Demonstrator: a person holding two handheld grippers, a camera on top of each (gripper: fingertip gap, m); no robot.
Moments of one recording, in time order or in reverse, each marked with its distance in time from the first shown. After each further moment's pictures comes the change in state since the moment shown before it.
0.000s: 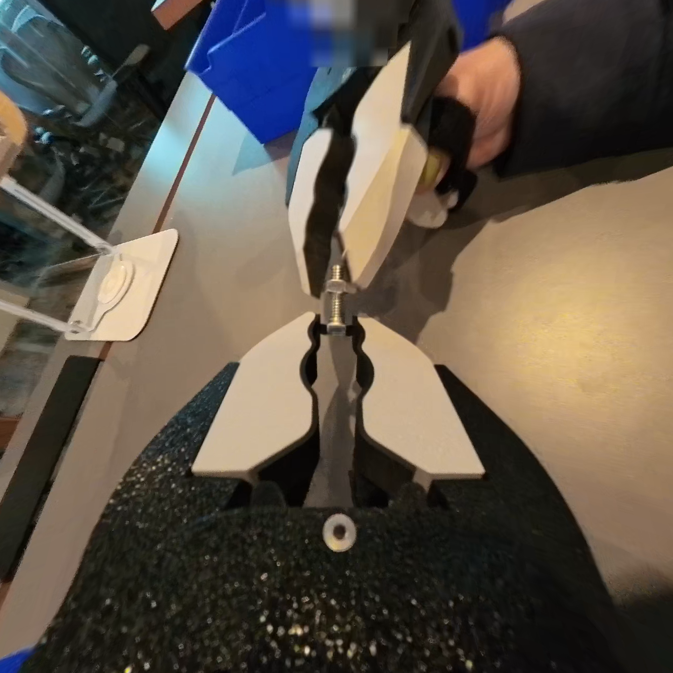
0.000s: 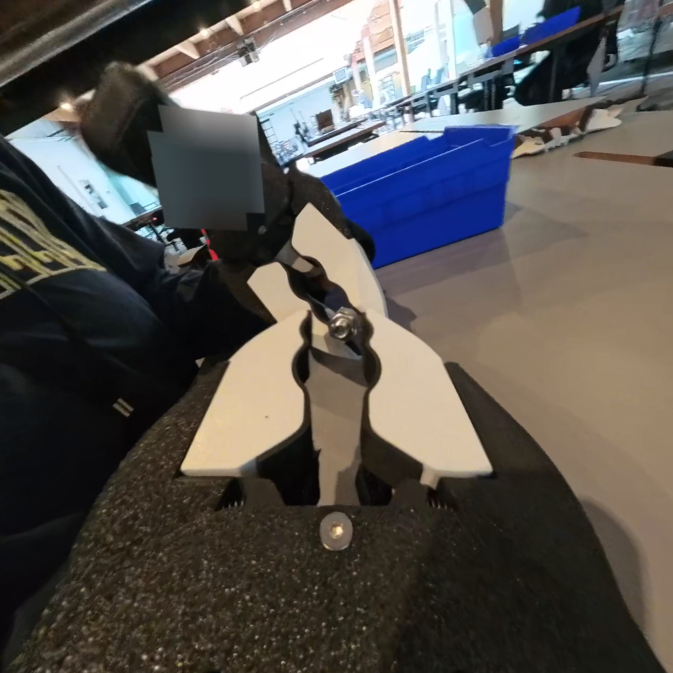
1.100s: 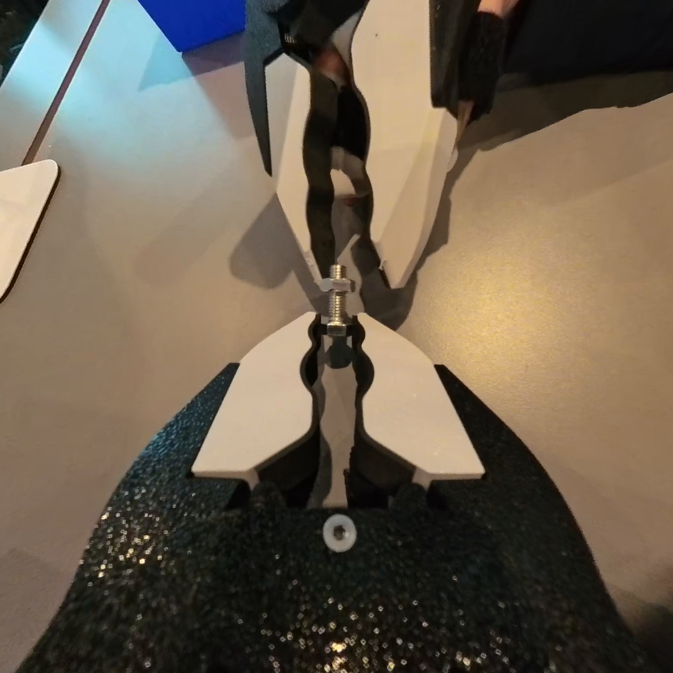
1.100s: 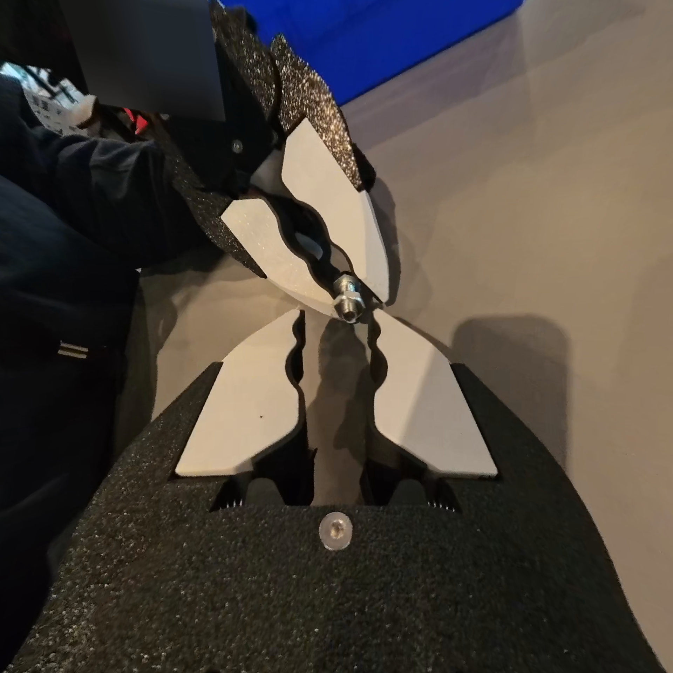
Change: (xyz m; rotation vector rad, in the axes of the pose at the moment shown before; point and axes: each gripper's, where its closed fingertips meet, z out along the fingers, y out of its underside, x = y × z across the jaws) left arm 0.028 0.044 0.027 -0.069 0.156 -0.099; right arm 0.015 0.065 -0.002 -0.442 0.125 0.058
